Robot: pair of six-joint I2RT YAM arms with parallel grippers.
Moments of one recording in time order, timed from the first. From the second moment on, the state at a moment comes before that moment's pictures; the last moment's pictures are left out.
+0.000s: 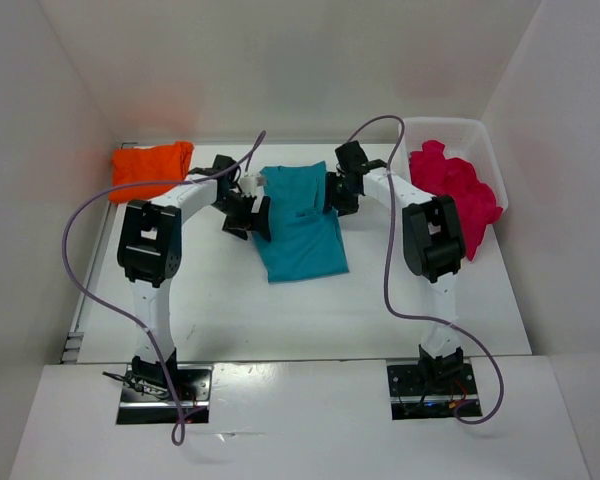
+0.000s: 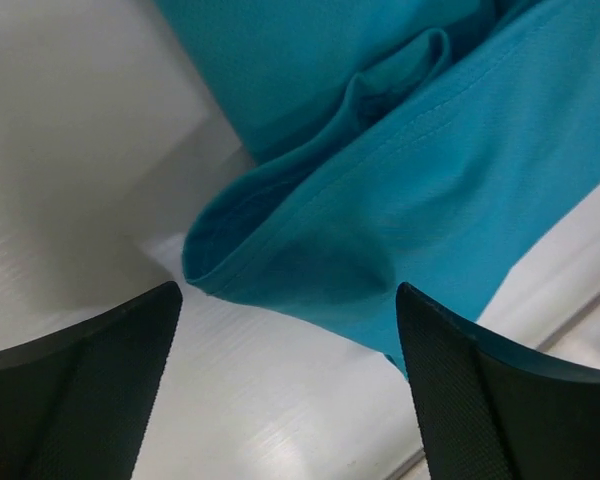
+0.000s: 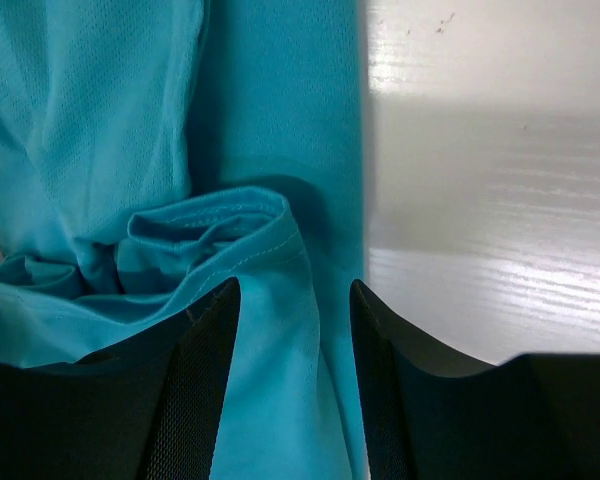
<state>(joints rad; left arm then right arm) -0.22 2.12 1.60 -0.76 0.53 0.01 0.35 2.16 1.71 -0.59 -0.11 0.41</state>
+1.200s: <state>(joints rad) -0.24 2.21 1.77 -0.72 0.69 0.07 0.36 2.09 1.60 -0.56 -0.11 0.46</state>
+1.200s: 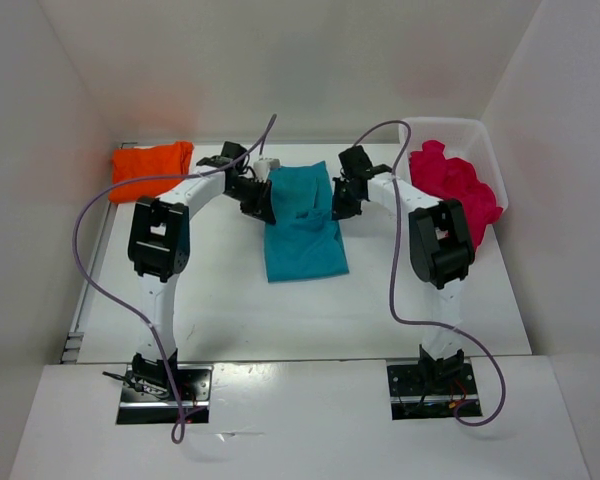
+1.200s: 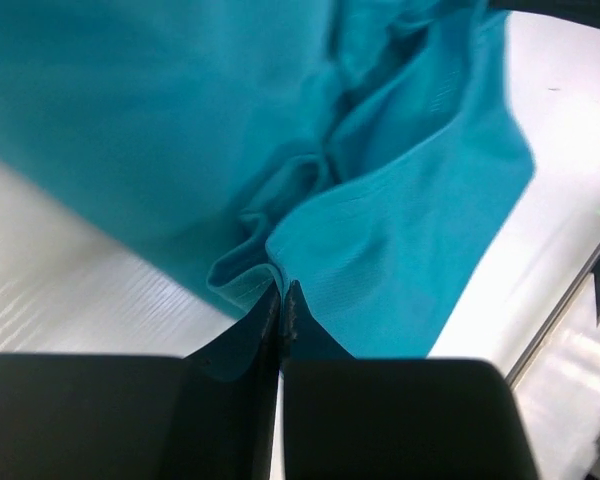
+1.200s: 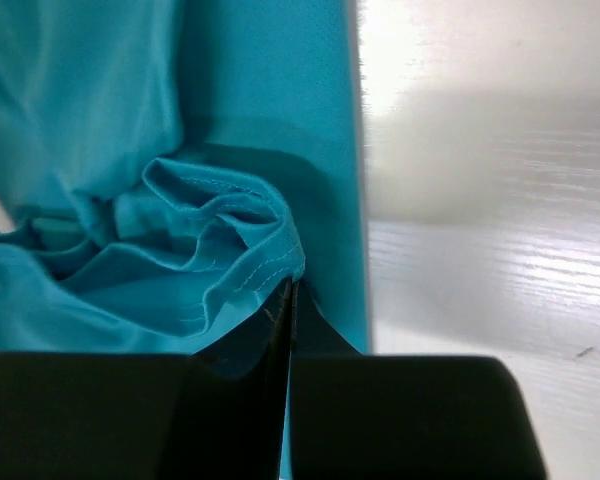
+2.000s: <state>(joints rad) -0.28 2.28 1.81 -0.61 0.57 0.16 0.30 2.13 1.65 -0.55 -0.09 0.46</state>
